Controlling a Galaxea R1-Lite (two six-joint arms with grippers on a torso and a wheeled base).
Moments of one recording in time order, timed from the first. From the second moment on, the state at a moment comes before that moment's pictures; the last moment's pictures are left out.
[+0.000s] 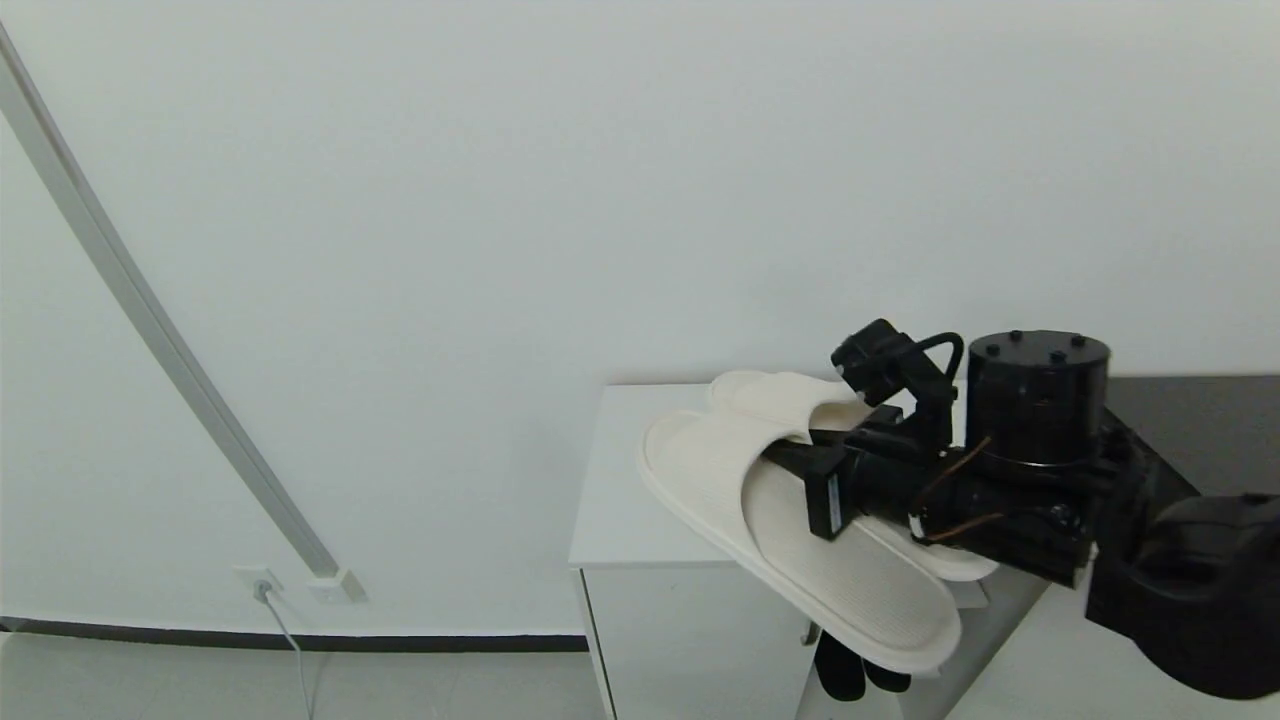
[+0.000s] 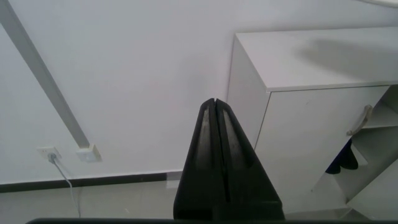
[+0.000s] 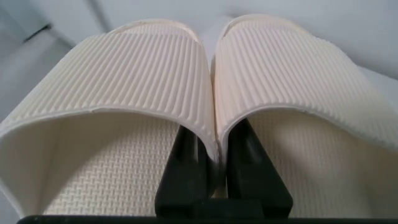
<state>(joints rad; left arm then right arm) 0.00 0.00 0.00 0.00 -0.03 0.01 0.69 1.73 -0.80 -0.76 0.10 -0.07</state>
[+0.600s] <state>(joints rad) 0.00 0.00 0.00 0.00 -0.03 0.01 0.68 1.65 -0.63 -0.91 0.21 -0.20</state>
